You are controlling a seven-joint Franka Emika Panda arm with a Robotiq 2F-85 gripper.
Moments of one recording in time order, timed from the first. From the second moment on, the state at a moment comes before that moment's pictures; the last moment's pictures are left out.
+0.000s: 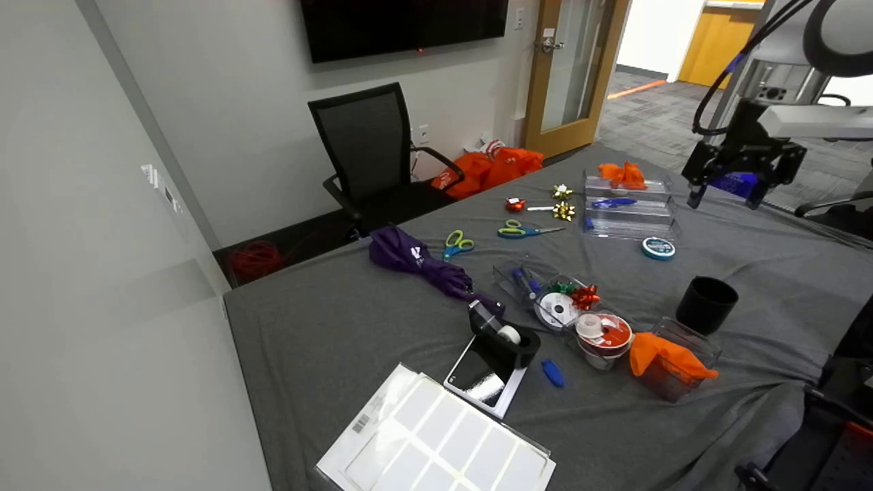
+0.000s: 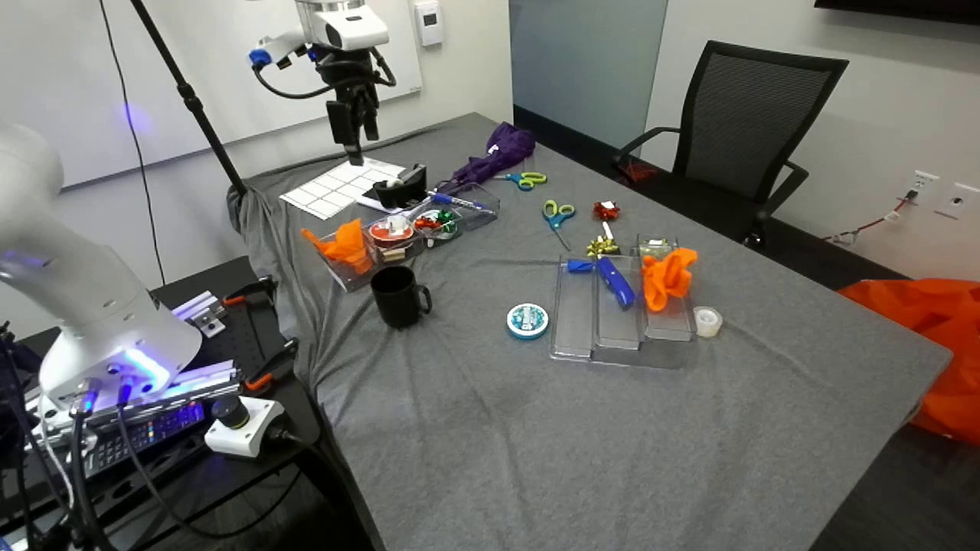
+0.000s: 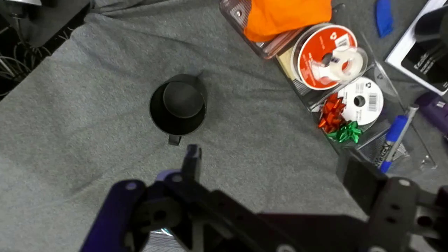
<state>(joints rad) -0.11 -0.26 -0.03 -2.37 0.02 2.09 0.49</state>
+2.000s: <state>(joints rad) -0.16 0.27 -0.18 -2.33 0.03 2.47 0.33</state>
